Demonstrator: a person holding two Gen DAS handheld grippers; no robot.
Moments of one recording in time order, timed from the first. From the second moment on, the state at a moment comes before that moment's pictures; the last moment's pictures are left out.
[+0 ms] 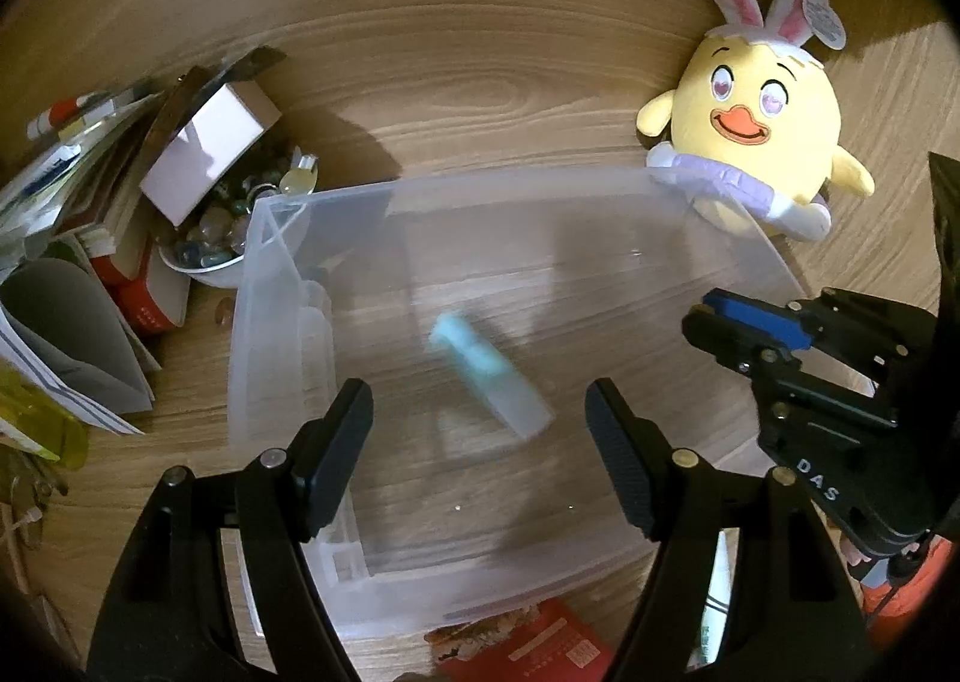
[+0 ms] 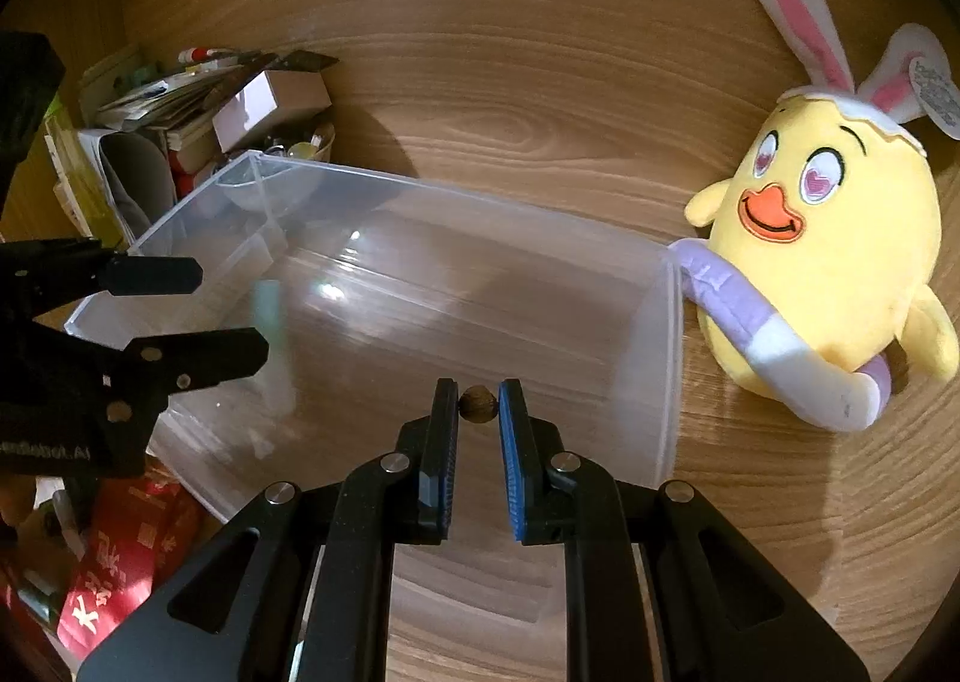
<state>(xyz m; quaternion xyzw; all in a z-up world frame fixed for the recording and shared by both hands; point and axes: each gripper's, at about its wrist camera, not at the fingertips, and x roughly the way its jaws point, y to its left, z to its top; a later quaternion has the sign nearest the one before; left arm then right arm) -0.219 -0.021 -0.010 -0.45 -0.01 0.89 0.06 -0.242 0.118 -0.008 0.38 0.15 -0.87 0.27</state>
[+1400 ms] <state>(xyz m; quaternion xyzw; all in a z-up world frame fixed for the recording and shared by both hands) -0.041 -0.045 0.017 -0.38 -0.03 0.93 0.00 -0.144 0.179 0.029 0.34 0.12 -0.90 0.25</state>
